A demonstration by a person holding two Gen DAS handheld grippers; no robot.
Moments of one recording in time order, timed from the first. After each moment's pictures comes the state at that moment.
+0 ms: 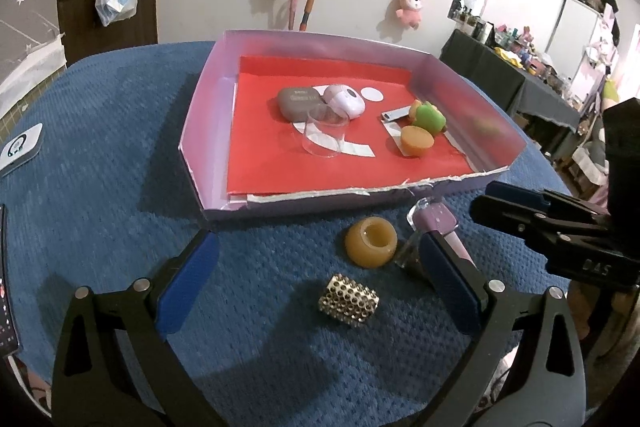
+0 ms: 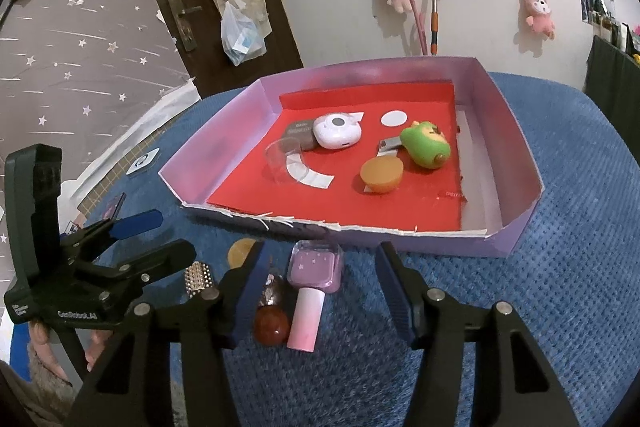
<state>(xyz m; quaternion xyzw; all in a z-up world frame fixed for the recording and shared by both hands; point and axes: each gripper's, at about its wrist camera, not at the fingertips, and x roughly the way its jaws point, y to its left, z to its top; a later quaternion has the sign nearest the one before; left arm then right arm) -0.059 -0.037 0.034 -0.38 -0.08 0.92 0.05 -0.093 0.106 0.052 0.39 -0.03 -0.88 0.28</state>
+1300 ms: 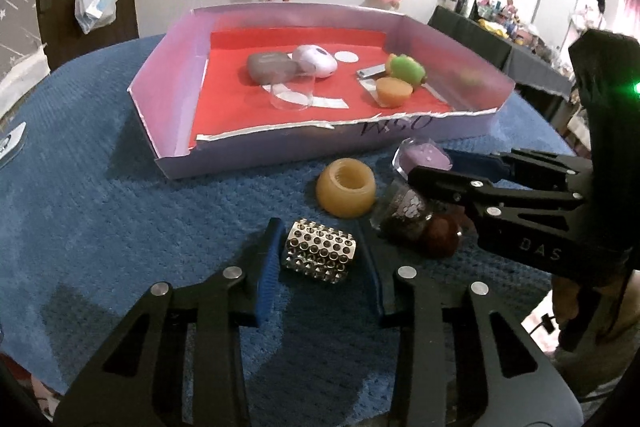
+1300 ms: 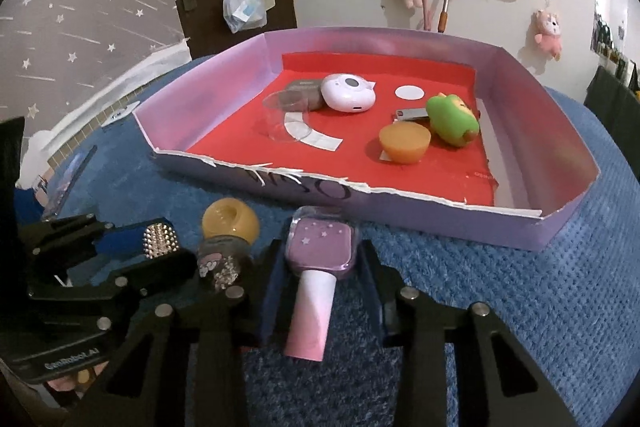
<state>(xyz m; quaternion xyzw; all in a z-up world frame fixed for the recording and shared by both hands) -0.044 -0.013 0.006 -0.39 -0.04 0.92 0.07 -0.091 0.074 0.016 0.39 0.05 -0.88 0.26</state>
